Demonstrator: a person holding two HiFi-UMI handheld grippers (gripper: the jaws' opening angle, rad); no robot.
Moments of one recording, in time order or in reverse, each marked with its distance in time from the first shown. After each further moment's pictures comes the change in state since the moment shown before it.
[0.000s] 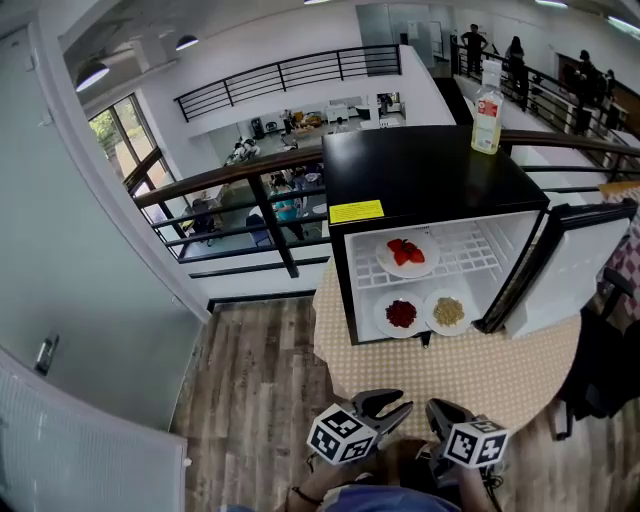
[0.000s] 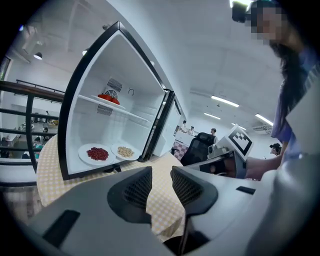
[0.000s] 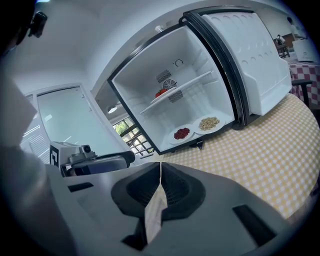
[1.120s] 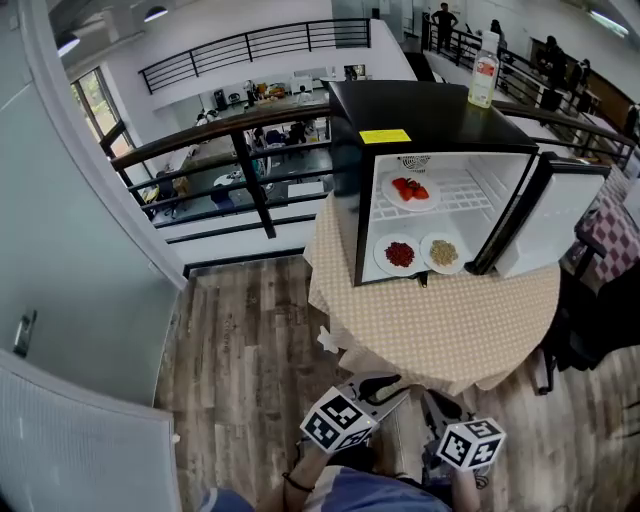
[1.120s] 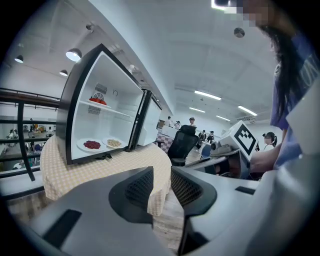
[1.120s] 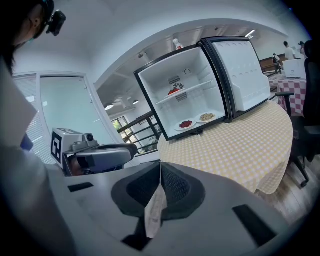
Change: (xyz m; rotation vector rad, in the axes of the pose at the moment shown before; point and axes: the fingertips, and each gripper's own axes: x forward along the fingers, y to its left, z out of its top) left arm -0.096 -0.063 -0.062 0.125 0.043 -0.131; right arm -0.056 0.082 -0.111 -0.062 -0.059 -0.118
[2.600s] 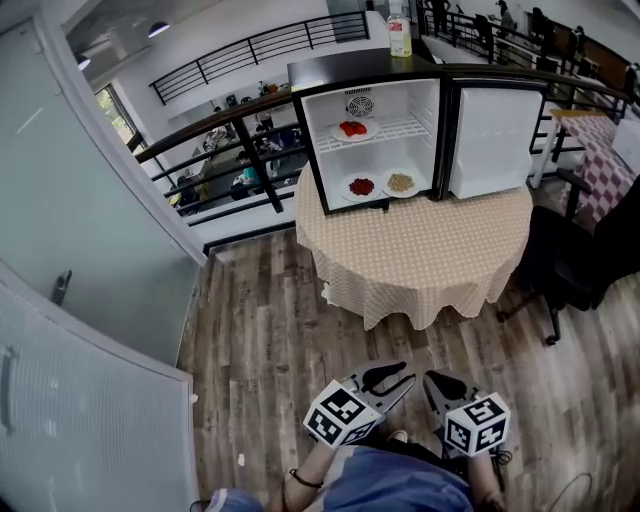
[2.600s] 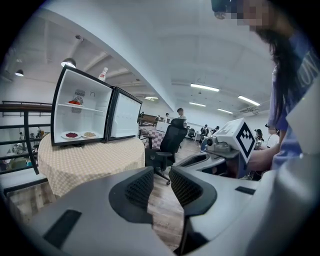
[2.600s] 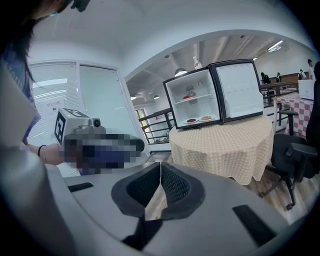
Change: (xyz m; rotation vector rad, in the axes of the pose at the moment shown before) left arm 0.032 -0.281 -0.062 0.040 0.019 0.083; right arm -0.238 -0.030 -0.123 -0.268 0.041 0.140
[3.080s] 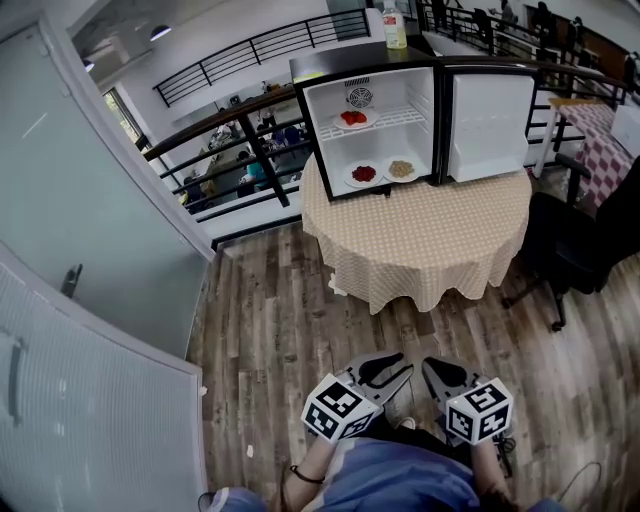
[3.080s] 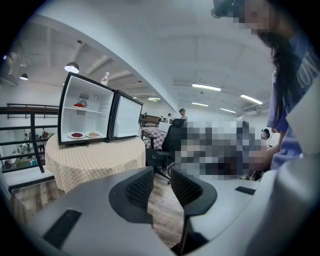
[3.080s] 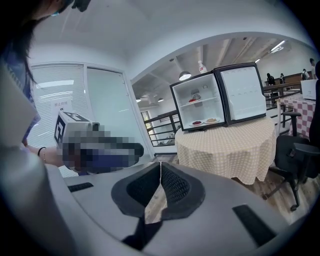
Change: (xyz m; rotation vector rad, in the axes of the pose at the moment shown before) left arm -0.031 -0.033 -0.015 0.000 -0.009 0.049; right arm -0.024 0.034 -0.008 -0.021 -0.040 0.035
